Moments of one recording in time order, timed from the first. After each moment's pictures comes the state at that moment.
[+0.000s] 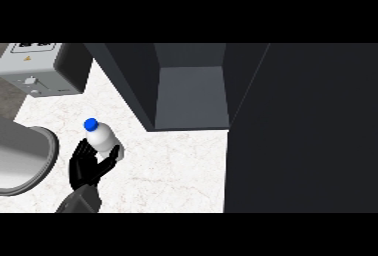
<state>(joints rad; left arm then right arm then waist) -0.38 0.10 0.47 -0.37 0.26 -0.12 -0.91 1.02 -0.11 0.24 -2.49 -0.08 0.32 -0.24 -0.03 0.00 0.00</state>
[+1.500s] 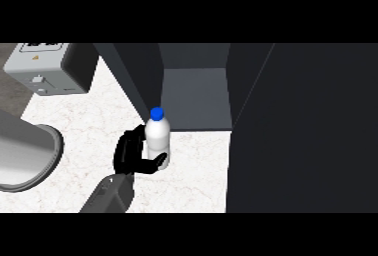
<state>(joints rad) -0.36 0.00 -0.07 -0.67 0.42 -0.12 -0.73 1.00 -0.10 0.24 -2.48 -0.07 0.31 -0.24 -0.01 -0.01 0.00</state>
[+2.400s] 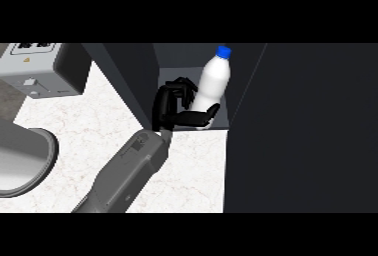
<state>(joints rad) -0.71 0.00 -0.41 -0.83 0.53 0.48 -0.42 0.98 -0.11 0.18 -2.47 -0.10 0.33 -0.24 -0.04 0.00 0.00</state>
